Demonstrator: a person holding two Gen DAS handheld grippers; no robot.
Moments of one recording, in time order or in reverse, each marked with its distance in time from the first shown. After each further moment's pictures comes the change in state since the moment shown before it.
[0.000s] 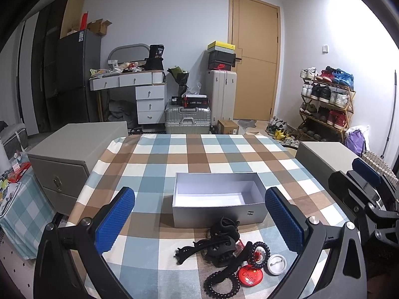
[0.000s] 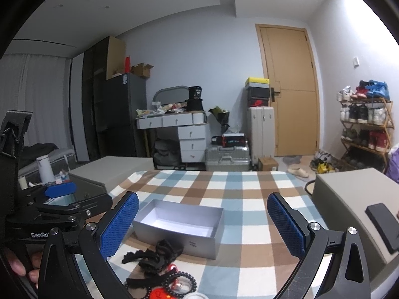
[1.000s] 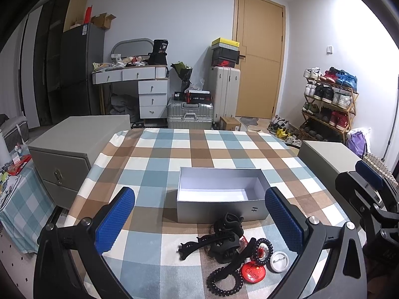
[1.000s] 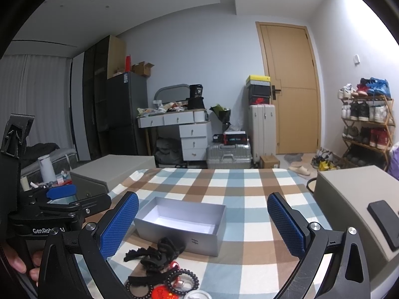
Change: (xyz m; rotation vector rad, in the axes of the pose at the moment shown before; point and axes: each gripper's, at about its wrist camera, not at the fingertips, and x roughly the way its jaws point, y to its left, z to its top) left arm 0.001 0.009 -0.003 -0.027 0.023 -0.002; right arm 0.003 0.001 -0.005 0.006 0.010 0.007
